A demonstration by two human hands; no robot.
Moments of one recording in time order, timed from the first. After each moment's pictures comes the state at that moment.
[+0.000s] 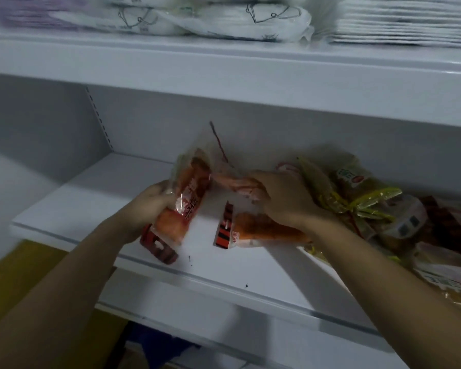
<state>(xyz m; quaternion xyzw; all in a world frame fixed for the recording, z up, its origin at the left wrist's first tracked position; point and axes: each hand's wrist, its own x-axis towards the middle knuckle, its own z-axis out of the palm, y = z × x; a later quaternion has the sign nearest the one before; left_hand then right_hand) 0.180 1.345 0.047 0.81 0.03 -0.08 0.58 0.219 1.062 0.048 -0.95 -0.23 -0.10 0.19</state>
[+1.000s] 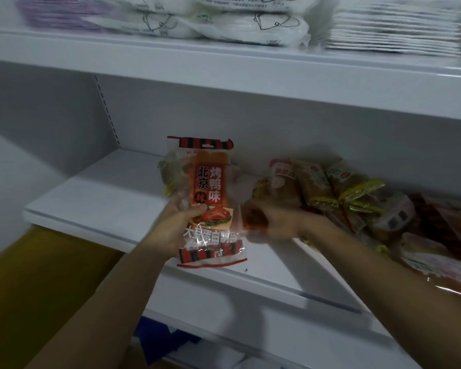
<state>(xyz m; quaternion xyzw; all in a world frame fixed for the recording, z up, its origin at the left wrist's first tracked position) 0.147 1.298 0.002 0.58 0.13 -0.06 0.80 0.206 1.053 0.014 -0.94 -0.26 0.17 0.17</state>
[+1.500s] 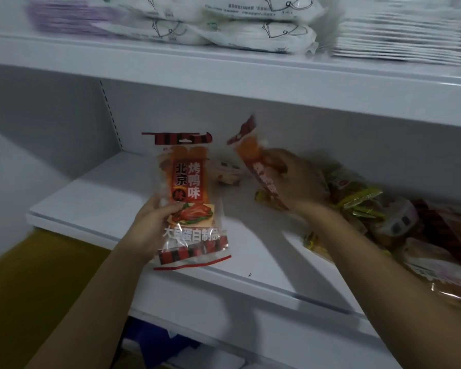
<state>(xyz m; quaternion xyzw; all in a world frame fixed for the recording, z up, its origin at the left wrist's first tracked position) 0.142 1.344 0.006 0.55 0.13 -0.02 0.82 0.203 1.057 0.072 -0.90 -0.19 -0.20 0.33</state>
